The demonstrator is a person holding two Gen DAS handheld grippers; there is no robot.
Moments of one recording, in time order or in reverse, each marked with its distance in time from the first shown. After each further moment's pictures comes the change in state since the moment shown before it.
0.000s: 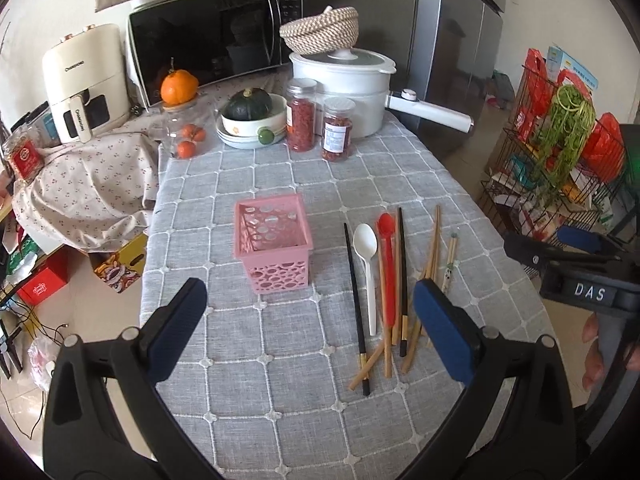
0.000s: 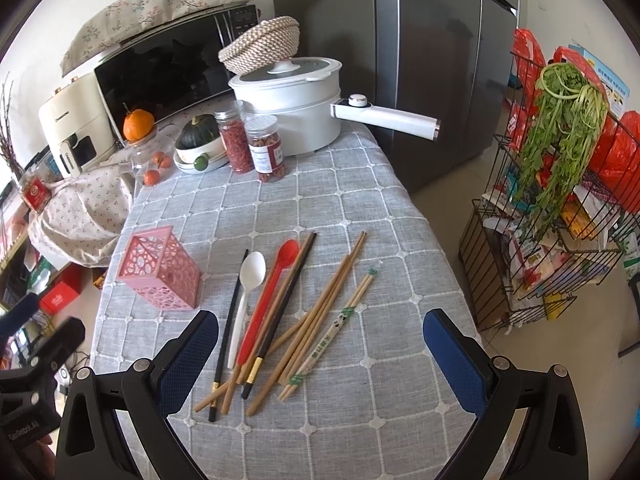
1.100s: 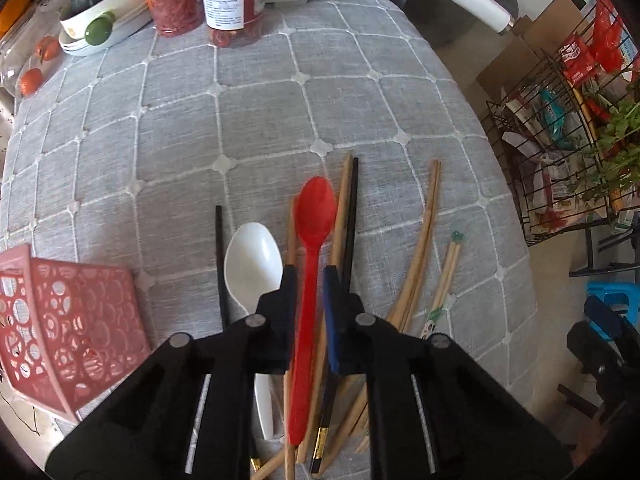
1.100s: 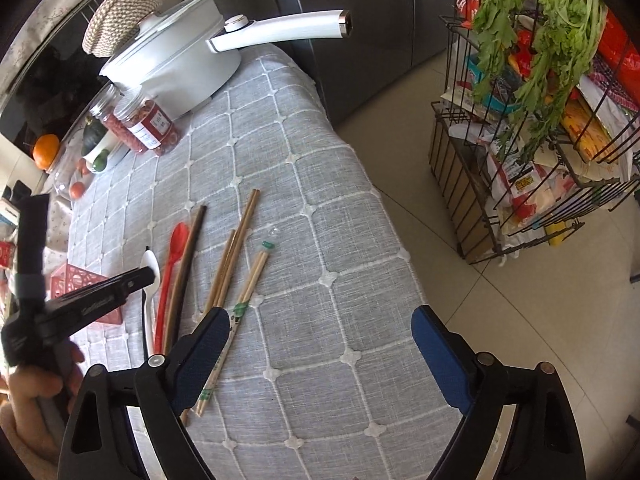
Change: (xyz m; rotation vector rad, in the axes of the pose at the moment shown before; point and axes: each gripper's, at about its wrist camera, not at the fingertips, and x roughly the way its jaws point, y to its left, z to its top) left arm 0.209 -0.084 0.052 -0.020 0.525 -0.132; right arm 0.097 -0.125 0.022 0.223 0.302 0.004
